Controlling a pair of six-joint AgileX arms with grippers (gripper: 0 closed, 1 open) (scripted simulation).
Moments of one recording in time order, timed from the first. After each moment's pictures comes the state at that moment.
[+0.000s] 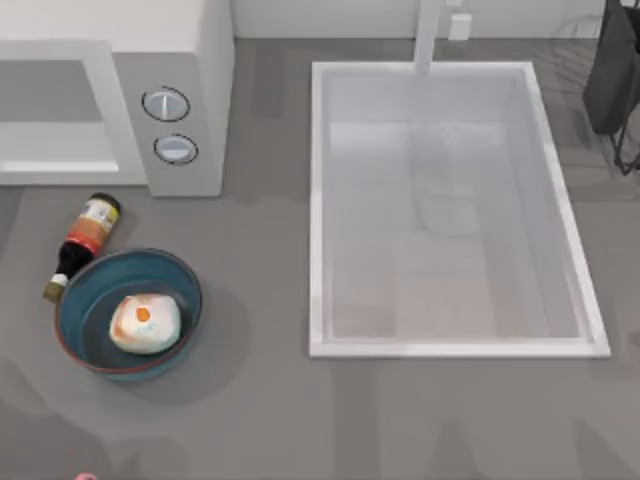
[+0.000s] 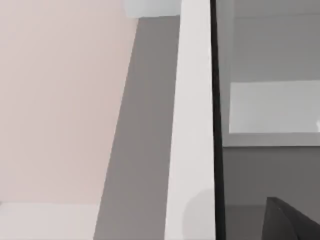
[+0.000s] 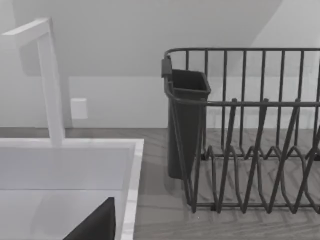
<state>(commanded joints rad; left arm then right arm) 0.78 1.08 0.70 -0.16 0.60 0.46 0.00 0.00 0.00 0.00 0.00 0.00</state>
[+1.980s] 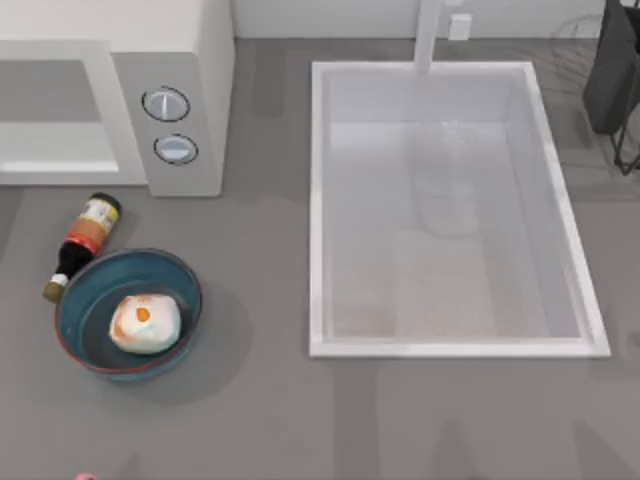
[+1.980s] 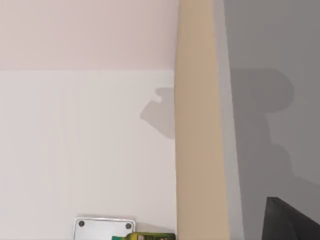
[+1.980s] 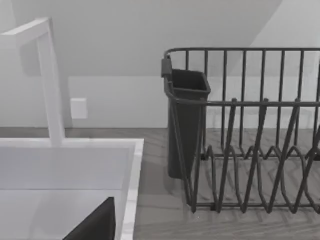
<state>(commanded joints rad) 1.05 1.88 1.13 -0.39 0.68 0.93 0.00 0.00 0.00 0.00 0.00 0.00</state>
